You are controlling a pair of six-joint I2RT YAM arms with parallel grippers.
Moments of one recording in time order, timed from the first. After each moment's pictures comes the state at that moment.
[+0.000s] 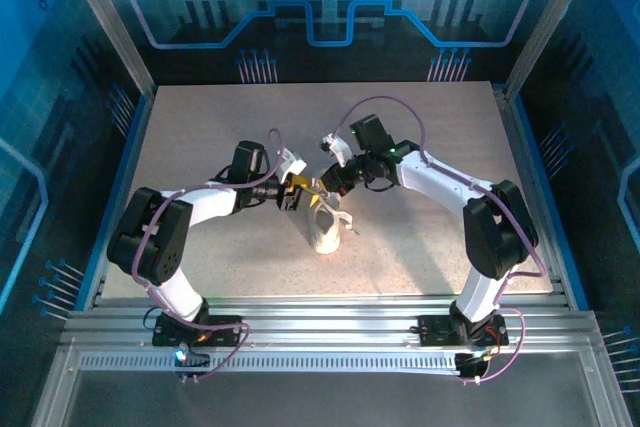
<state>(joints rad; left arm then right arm) -0.29 1.68 0.81 0.17 0.87 0.13 0.55 1.75 1.29 -0.45 -0.59 -0.04</state>
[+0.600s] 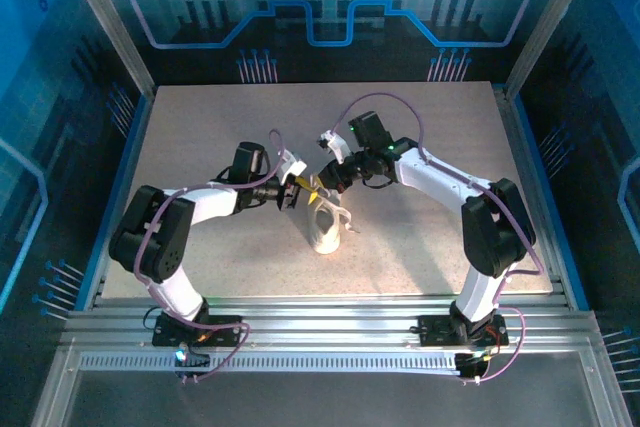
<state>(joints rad) -0.29 1.70 0.81 0.19 0.89 0.13 0.55 1.76 1.32 -0.46 -0.61 -0.03</state>
